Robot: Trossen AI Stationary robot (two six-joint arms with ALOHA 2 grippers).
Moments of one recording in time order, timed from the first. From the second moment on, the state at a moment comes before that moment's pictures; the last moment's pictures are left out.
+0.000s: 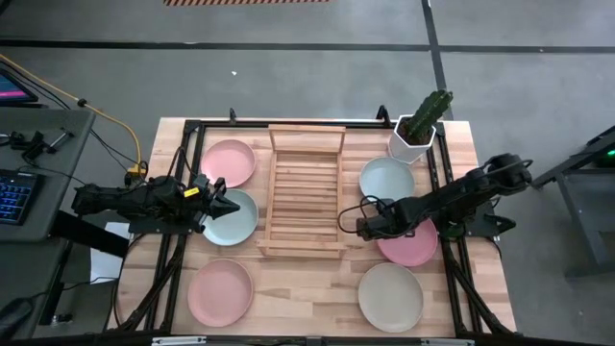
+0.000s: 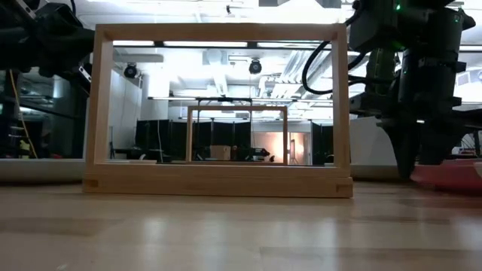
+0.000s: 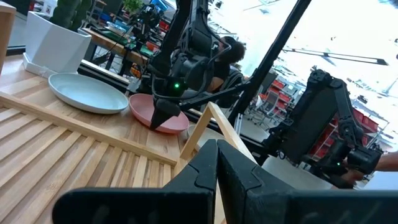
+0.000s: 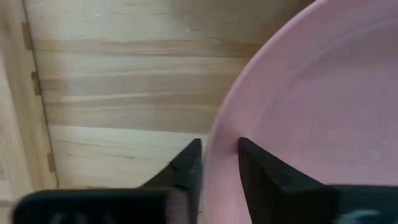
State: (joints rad) left arm -0.05 0.00 0.01 0.07 0.09 -0.48; right arm 0.27 1.52 0.76 -0.67 0.10 1.82
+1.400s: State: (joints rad) left arm -0.05 0.00 0.01 0.07 0.09 -0.48; right arm 0.06 1.61 1.52 -0.78 0.07 -0.04
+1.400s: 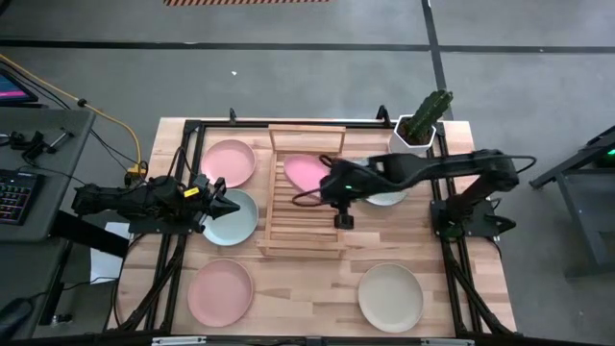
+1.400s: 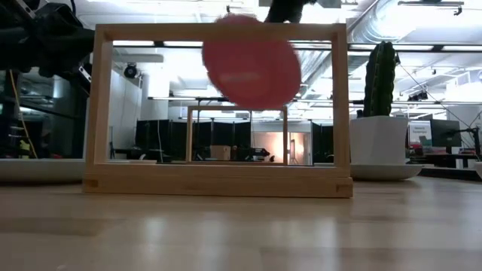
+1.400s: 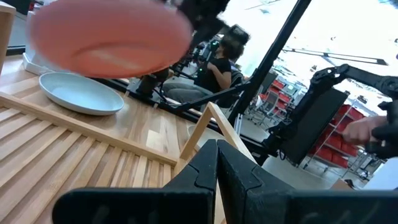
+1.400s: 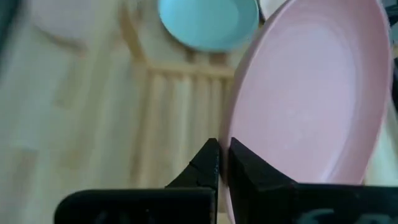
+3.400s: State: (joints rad) left arm -0.05 0.00 0.01 0.07 0.09 -0.48; right arm -0.08 2.05 1.52 -0.53 0.31 -0.13
